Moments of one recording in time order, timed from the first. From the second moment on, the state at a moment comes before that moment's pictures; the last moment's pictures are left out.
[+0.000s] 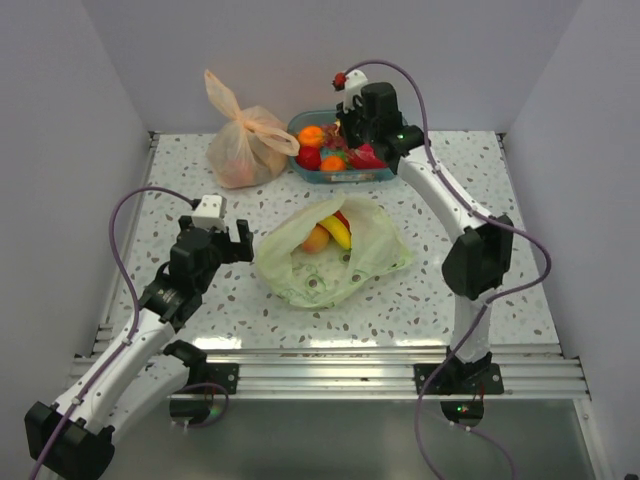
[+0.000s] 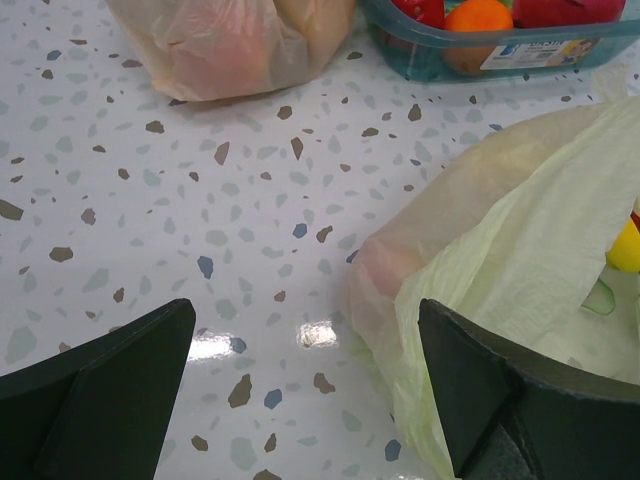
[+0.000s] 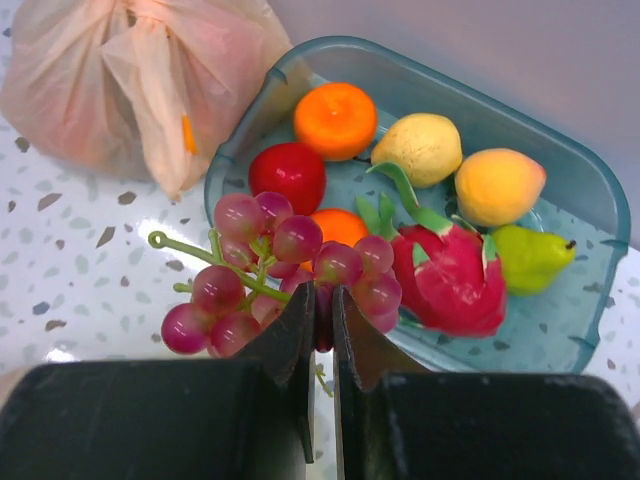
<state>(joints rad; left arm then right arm) -0.43 0.74 0.60 -0.20 -0.27 -0.20 0.48 1.96 1.99 -0.45 0.00 -0.09</state>
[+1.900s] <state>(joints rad) -0.43 0.78 0.60 -0.20 -0.27 -0.19 0.73 1.51 1.11 -0.33 -0.07 0.23</state>
